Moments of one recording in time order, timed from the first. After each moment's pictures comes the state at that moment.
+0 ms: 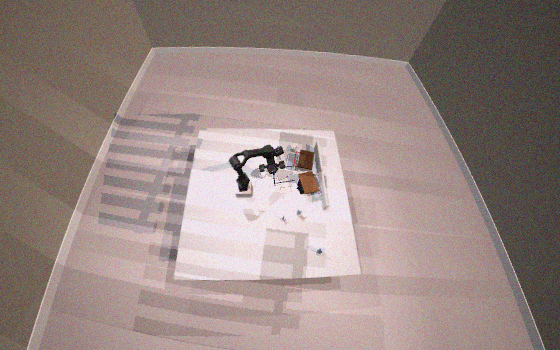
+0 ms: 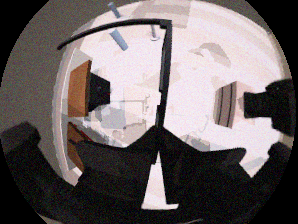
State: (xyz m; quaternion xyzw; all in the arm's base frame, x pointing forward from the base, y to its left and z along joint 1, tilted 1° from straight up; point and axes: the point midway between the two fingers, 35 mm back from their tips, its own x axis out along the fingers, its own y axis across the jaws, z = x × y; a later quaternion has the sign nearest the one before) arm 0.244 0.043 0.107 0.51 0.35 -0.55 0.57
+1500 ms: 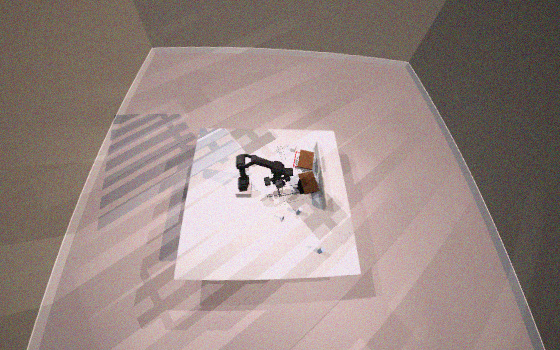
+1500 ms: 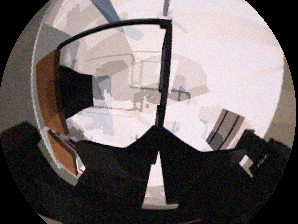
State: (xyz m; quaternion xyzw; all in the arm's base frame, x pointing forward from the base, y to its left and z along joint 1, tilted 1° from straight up) arm 0.259 -0.034 0.066 0.50 0.50 -0.48 0.51
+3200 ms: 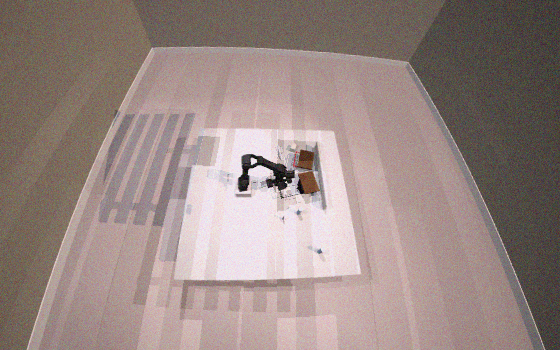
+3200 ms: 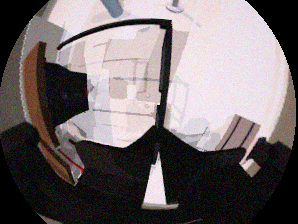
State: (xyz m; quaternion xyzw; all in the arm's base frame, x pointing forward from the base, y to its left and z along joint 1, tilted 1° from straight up) arm 0.277 -0.035 0.029 0.50 0.50 -0.48 0.52
